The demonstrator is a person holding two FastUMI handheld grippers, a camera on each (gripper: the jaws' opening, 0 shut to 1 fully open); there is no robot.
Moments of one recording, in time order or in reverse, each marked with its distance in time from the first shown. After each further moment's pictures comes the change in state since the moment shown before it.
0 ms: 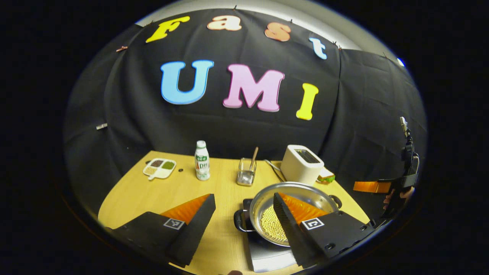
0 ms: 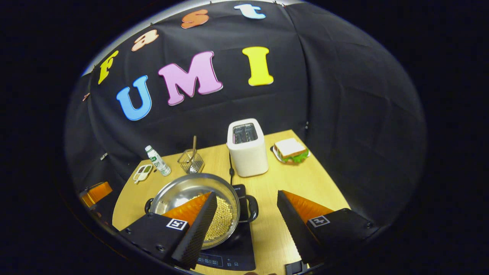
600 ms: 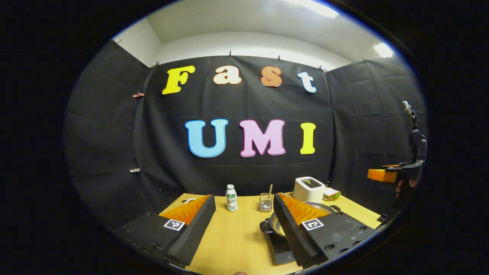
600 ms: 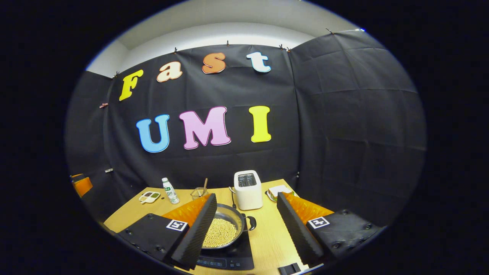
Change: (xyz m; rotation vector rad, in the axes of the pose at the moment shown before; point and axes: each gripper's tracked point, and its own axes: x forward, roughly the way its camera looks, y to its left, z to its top) left arm -0.179 0.022 0.036 0.150 -0.300 0.137; right arm -0.153 0.022 0.030 -0.049 -0.365 -0.011
